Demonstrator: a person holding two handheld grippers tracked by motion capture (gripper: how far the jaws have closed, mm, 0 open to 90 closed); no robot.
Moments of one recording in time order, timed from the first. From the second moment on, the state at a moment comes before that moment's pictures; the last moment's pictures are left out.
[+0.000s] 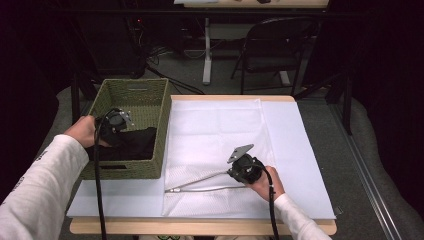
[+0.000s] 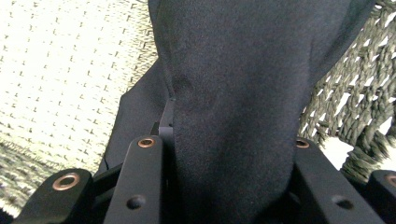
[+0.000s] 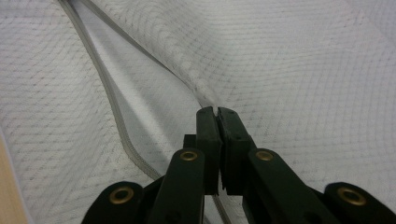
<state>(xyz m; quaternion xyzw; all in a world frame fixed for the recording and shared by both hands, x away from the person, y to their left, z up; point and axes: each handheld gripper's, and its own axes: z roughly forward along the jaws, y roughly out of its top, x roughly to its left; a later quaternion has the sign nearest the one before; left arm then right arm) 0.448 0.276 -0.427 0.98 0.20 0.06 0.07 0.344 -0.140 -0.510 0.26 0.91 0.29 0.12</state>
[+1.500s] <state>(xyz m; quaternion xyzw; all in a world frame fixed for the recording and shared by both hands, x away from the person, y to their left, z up) 0.431 0.264 -0.323 0.97 0.19 0.12 0.02 0.344 -0.139 -0.510 0.25 0.92 0.29 0.12</state>
